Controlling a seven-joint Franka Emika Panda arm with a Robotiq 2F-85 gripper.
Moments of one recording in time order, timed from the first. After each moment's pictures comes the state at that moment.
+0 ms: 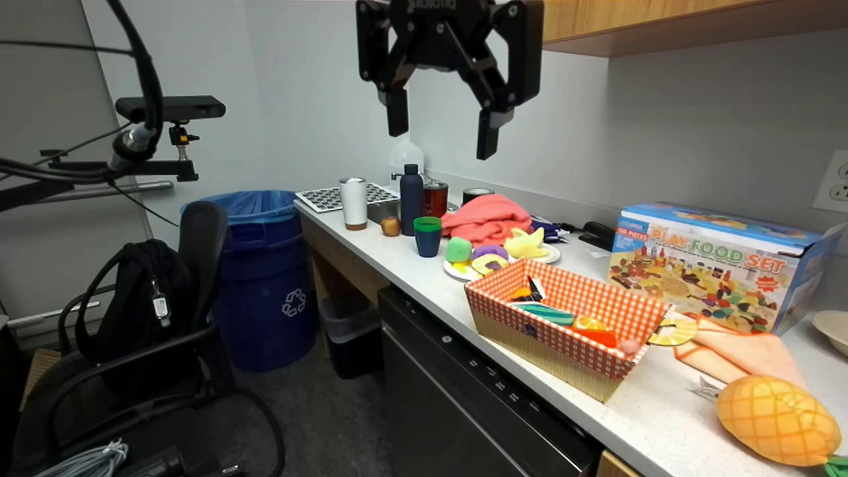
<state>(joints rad) -0.02 -0.58 -0.32 -2.26 0.05 1.85 -0.47</state>
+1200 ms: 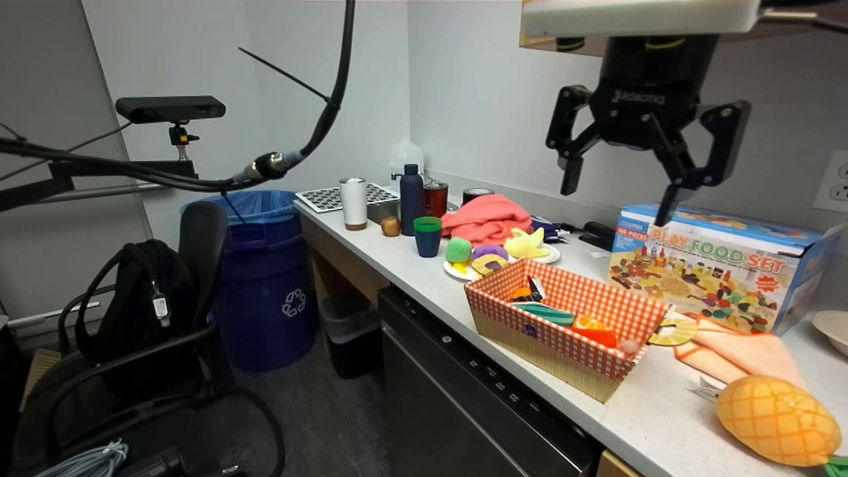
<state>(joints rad) -0.15 0.03 -0.31 -1.82 0.15 1.88 -0.43</state>
